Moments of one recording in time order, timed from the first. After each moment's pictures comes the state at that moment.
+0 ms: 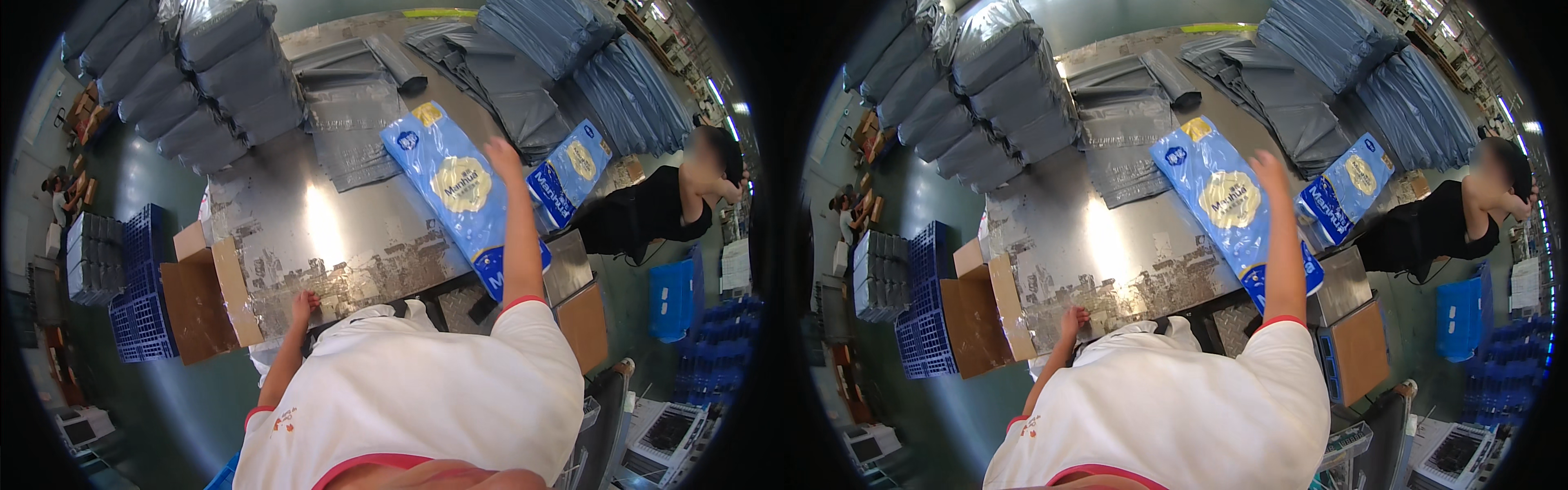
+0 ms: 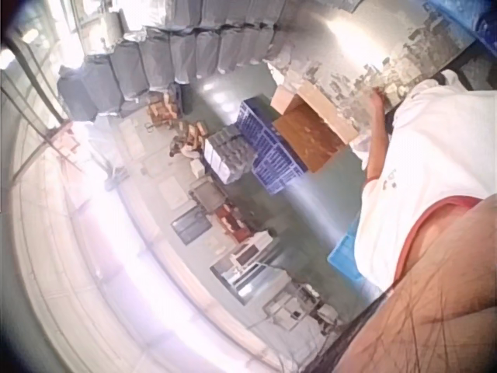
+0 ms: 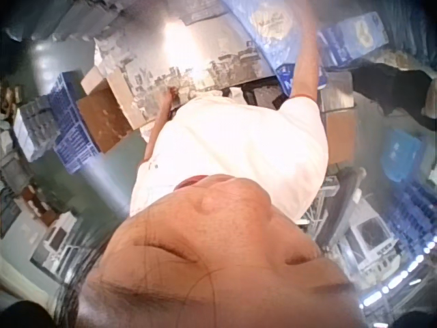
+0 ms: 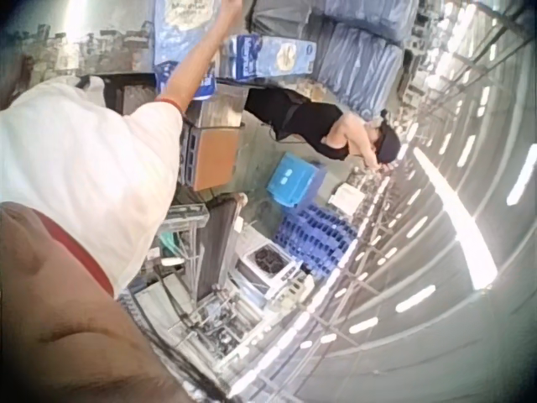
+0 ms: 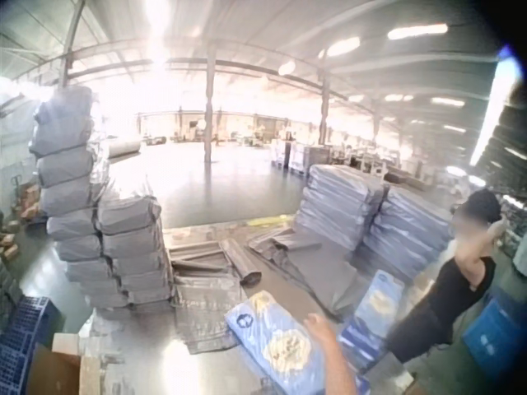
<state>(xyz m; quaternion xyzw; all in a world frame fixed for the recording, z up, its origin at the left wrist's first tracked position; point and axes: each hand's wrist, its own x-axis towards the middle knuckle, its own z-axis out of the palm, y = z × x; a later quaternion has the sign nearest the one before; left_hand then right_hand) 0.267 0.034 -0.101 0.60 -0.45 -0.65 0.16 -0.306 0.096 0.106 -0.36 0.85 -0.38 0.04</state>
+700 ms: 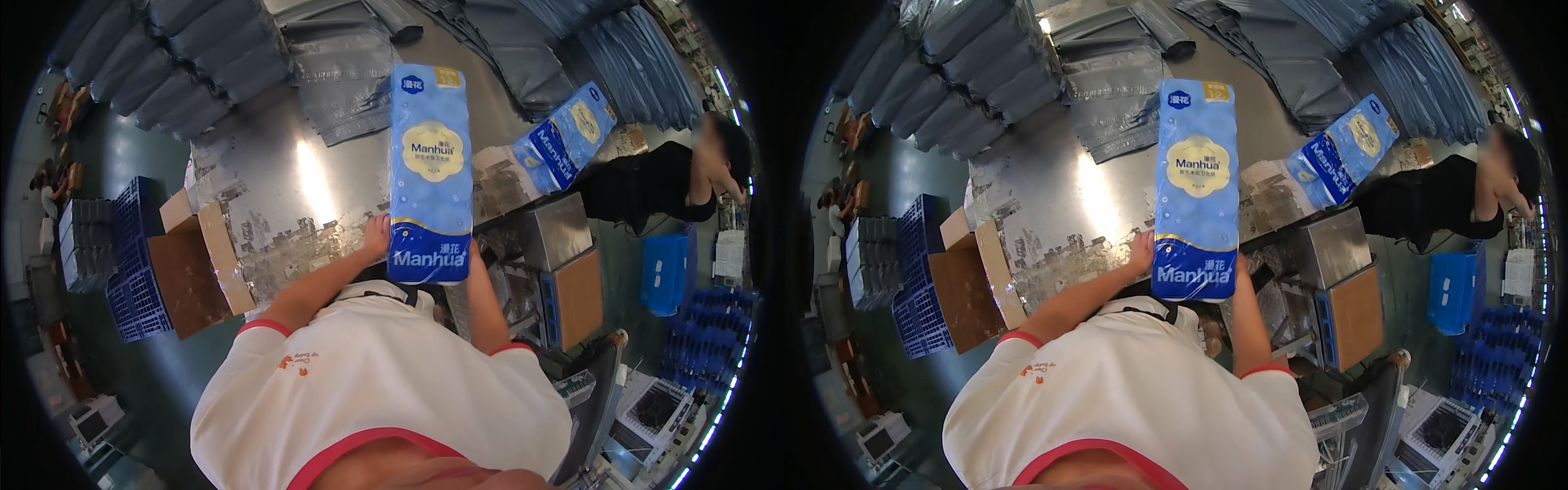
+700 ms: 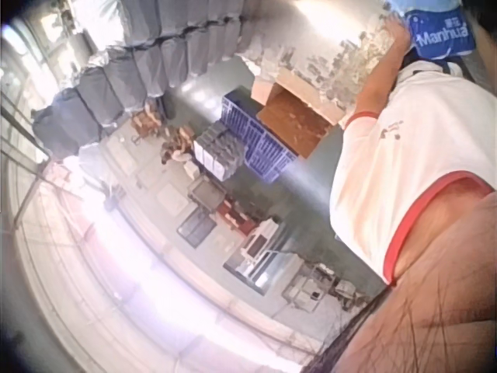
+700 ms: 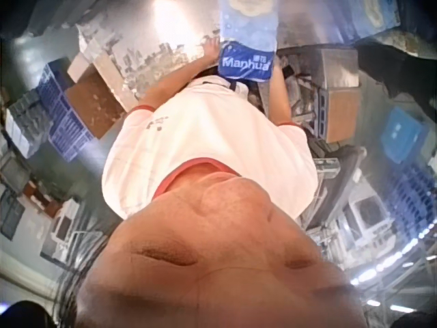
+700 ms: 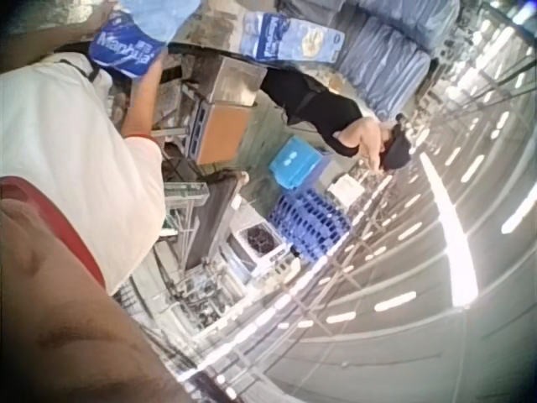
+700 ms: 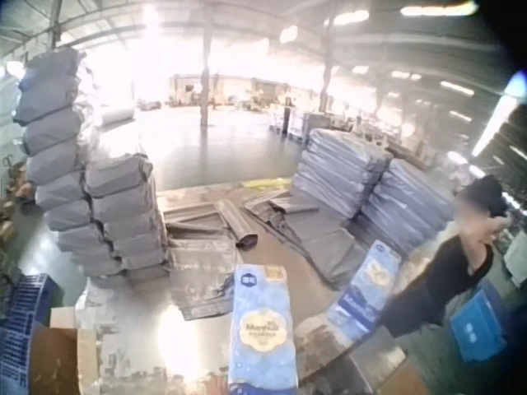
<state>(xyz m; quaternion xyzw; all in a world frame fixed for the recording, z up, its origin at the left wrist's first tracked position) 0.050 0.095 -0.137 0.29 -0.88 -0.32 0.19 -0.143 0.301 -0.122 0.17 0.71 -0.56 0.39</state>
